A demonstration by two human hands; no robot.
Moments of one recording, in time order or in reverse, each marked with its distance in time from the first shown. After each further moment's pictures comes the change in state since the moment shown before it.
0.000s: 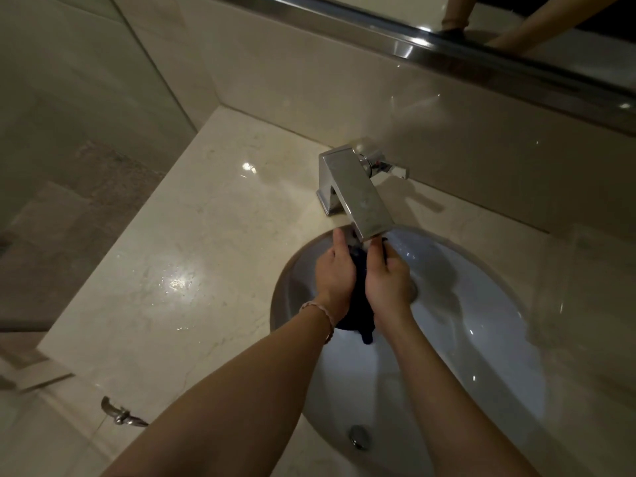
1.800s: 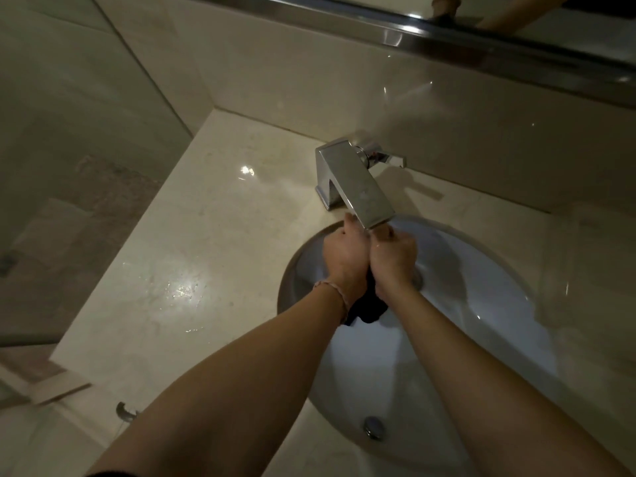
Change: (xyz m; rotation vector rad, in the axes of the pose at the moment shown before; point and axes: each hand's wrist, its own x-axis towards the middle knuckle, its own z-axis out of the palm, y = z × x) left_hand -0.002 0.023 0.011 -0.055 0.022 -0.071; right_hand 0.018 -0.012 0.013 -0.026 0.181 0.036
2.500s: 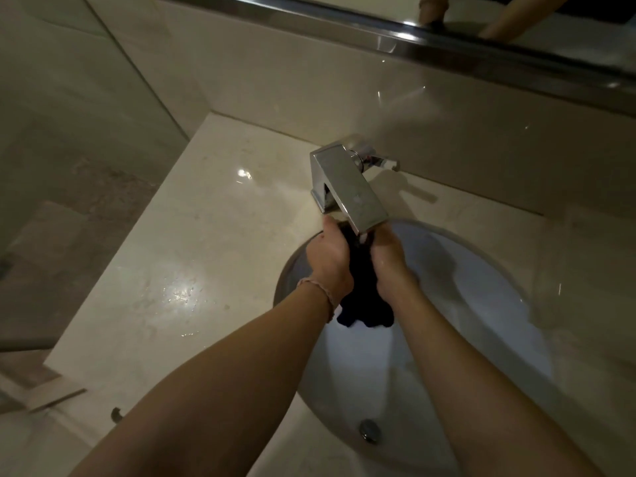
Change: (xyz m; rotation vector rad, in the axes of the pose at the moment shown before) left_hand 0.013 0.011 -0.005 -0.250 0.105 -0.195; right_hand 0.025 0.007 0.005 0.172 -0.227 0.206
